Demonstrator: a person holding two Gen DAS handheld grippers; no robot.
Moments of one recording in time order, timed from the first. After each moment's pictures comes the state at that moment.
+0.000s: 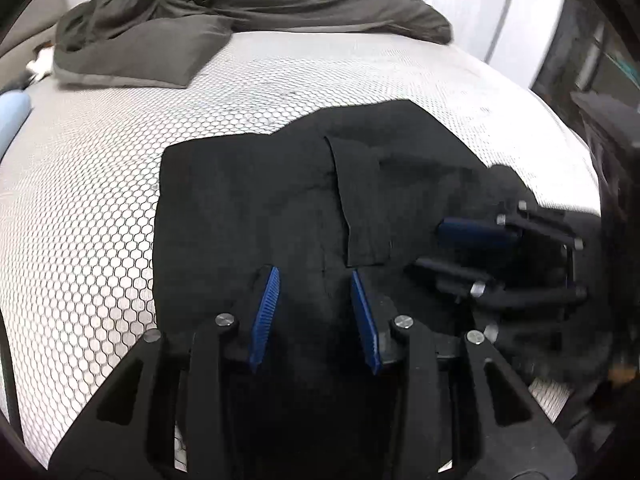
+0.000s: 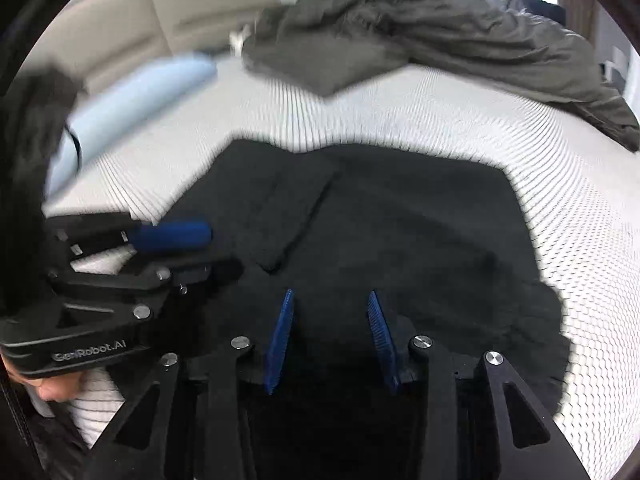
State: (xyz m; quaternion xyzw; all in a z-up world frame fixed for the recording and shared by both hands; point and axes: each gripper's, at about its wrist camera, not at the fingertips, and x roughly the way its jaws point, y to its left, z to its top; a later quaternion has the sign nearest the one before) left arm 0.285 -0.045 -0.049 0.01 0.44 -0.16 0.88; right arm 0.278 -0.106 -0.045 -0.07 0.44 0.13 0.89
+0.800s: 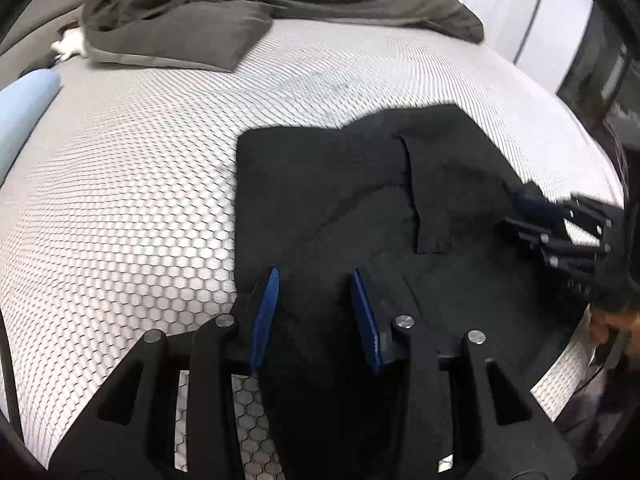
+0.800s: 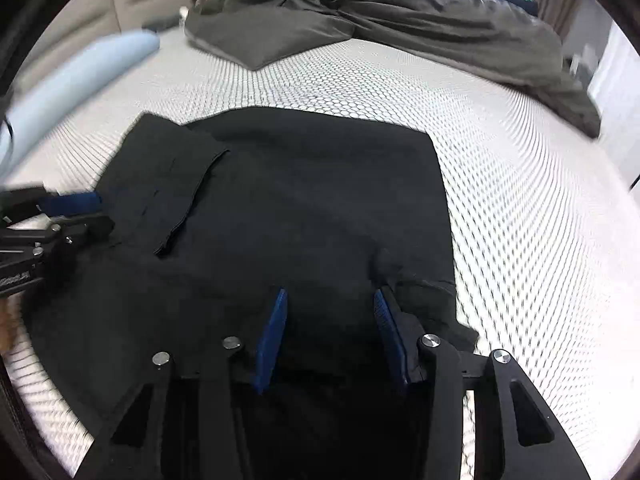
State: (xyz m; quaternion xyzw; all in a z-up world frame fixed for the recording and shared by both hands) left arm 0.301 -0.007 -0.038 -0.02 0.47 -0.09 0.88; right arm 0.267 -0.153 -0.034 -0.08 0.46 0.05 0.88
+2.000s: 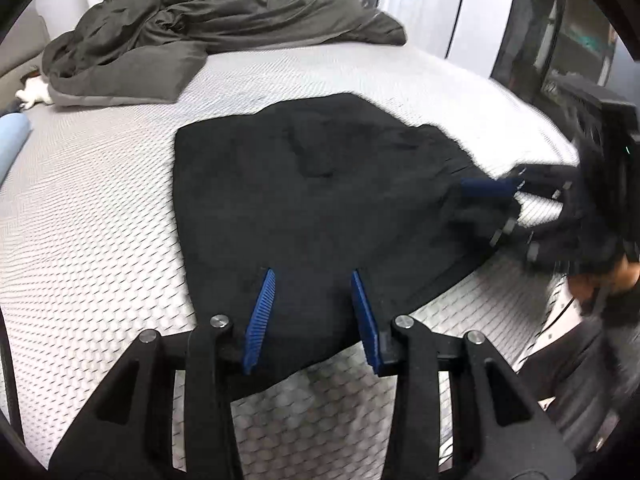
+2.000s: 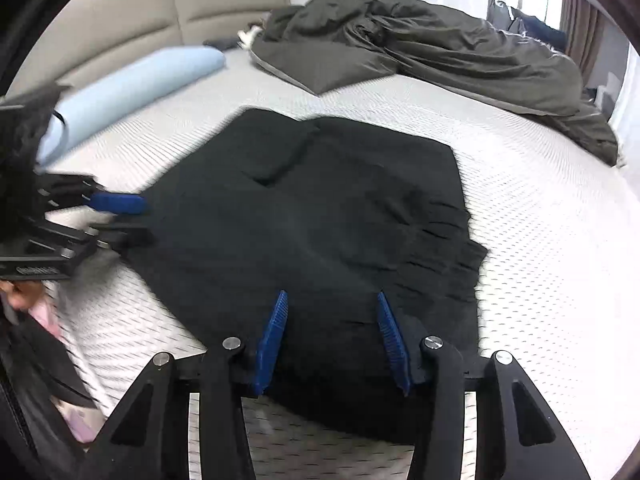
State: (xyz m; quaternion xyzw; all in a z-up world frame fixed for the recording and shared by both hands) left arm 0.192 -0.026 -0.036 0.02 0.41 -0.21 0.89; right arm 0.158 -0.136 -0.015 -0.08 0.40 0.15 0.90
